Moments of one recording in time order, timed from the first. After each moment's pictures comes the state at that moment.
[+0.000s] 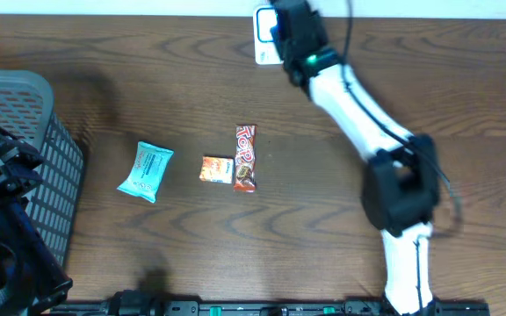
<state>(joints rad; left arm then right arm) -0.02 0.66 1.25 -0.33 -0.61 0.03 0.42 2.17 1.95 -0.38 0.44 -0.10</state>
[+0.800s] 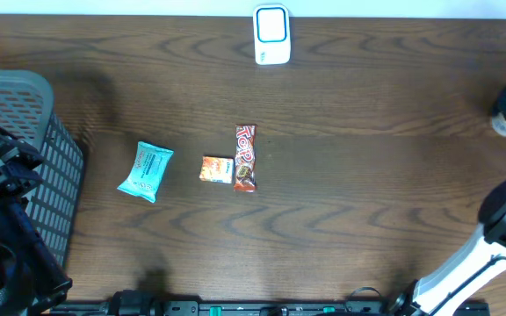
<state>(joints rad) -0.02 0.66 1.25 -0.33 -0.60 0.03 -0.55 2.13 1.97 -1.20 0.07 0.20</state>
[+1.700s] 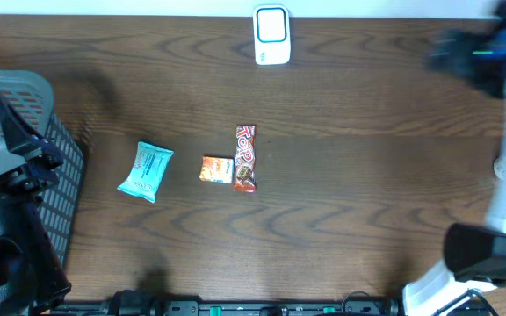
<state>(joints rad) -0.02 0.65 1.25 -0.36 -0.45 0.03 -0.07 1.83 2.16 -1.42 0.00 0.25</state>
